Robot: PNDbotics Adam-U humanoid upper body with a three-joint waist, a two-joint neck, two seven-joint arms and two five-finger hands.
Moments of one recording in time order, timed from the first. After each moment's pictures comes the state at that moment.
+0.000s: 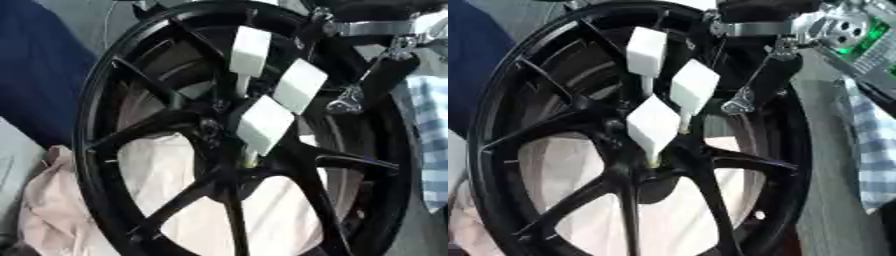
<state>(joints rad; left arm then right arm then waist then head) -0.33 0.45 0.15 -1.87 0.24 0.12 0.34 -0.76 -1.17 0.33 -1.87 -0.01 -0.17 0.58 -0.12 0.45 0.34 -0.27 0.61</state>
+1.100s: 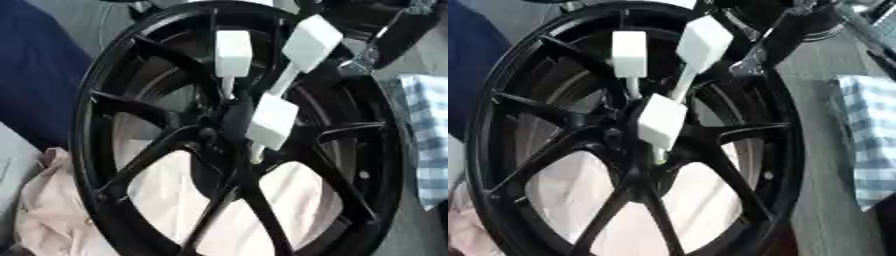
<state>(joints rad) -0.31 0.45 0.15 -1.86 0.24 0.13 0.34 -0.82 -1.16 0.25 -1.73 -0.21 -0.08 0.63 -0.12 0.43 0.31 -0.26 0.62</state>
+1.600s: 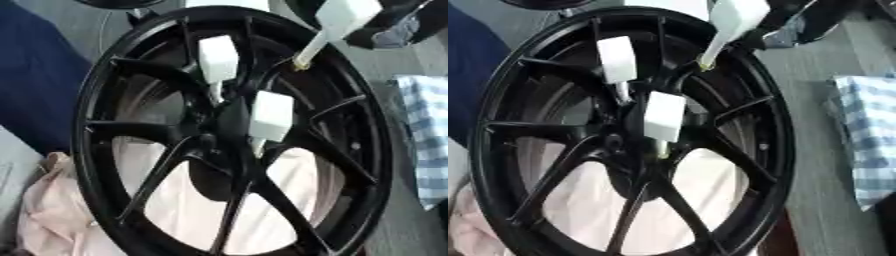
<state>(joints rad) -0.27 0.45 0.18 -1.86 0.24 0.12 0.36 -0.70 -1.22 0.13 -1.65 -0.30 -0.07 0.55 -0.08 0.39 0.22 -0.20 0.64</state>
